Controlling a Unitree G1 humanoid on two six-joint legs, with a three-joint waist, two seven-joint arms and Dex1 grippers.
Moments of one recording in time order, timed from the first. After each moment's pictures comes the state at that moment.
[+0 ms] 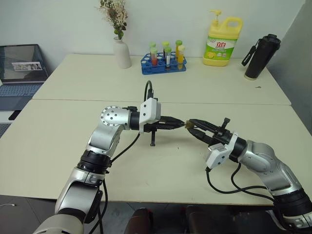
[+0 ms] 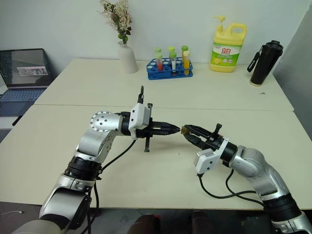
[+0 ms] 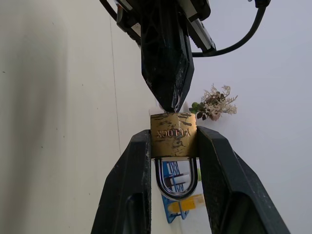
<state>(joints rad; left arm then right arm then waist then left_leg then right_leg) -0.70 0.41 -0.19 0.17 -0.25 -0.06 -1.29 -0.25 -0.65 0.17 -0.18 -0.43 -0.59 0.39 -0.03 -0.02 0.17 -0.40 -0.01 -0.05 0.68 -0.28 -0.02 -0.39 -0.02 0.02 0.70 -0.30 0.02</state>
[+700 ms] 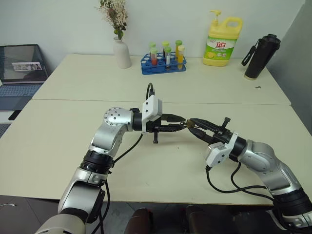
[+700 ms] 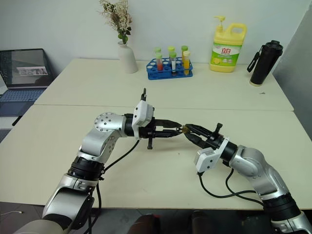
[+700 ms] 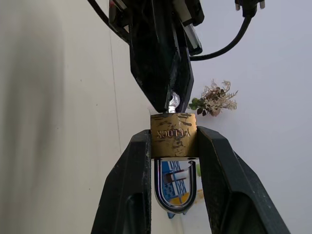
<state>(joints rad) -0.70 0.40 -0.19 0.15 -0.32 0.20 -1.24 -0.25 -0.64 0.17 -0.16 -0.43 -0.58 0.39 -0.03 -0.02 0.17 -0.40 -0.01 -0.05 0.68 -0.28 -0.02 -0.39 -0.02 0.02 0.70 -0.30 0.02</state>
